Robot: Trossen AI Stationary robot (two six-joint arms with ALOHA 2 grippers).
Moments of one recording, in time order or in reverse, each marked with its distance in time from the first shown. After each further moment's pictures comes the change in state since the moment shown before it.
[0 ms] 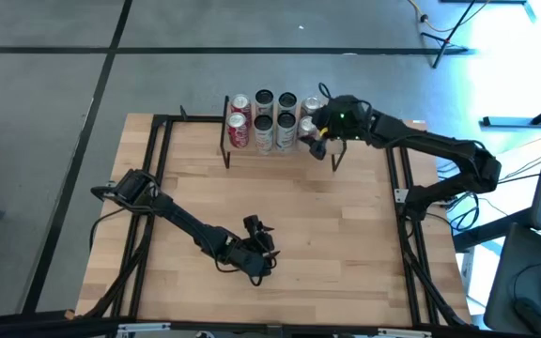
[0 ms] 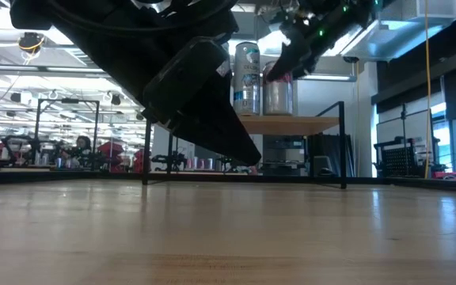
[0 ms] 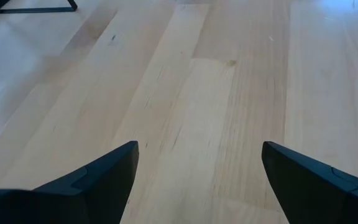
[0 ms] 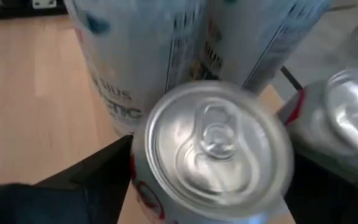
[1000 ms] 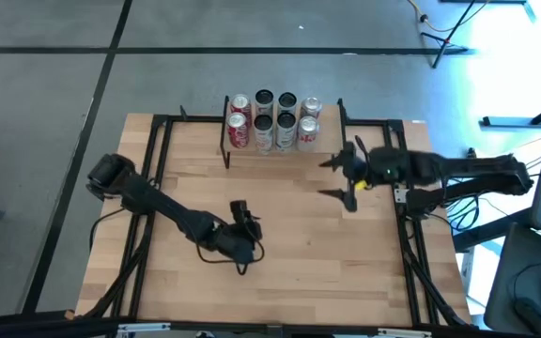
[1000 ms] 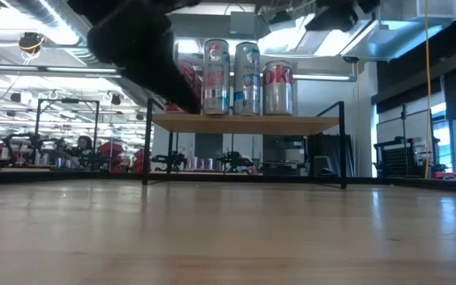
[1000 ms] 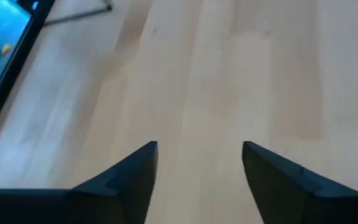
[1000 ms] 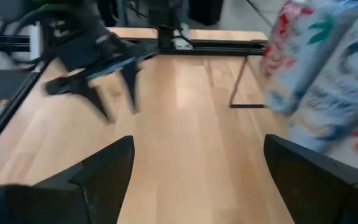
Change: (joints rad) left arm 0.026 -0.243 0.001 -0.385 0.021 0.111; right arm 0.479 -0.392 -0.203 -0.038 0.104 0.154
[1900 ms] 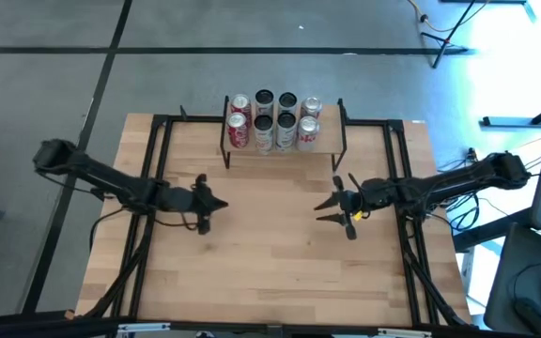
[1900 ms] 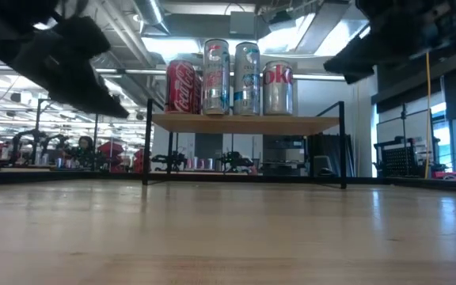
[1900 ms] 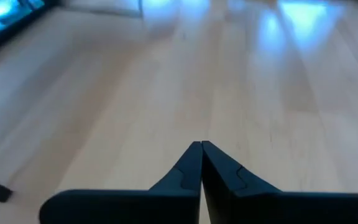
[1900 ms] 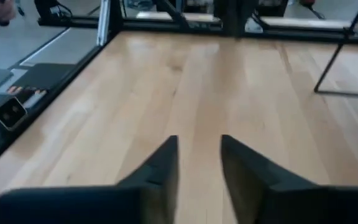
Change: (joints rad) left arm 0.197 -0.759 -0.801 0.477 0.293 0.054; right arm 0.149 0.014 -0.486 0.578 -0.123 0.021
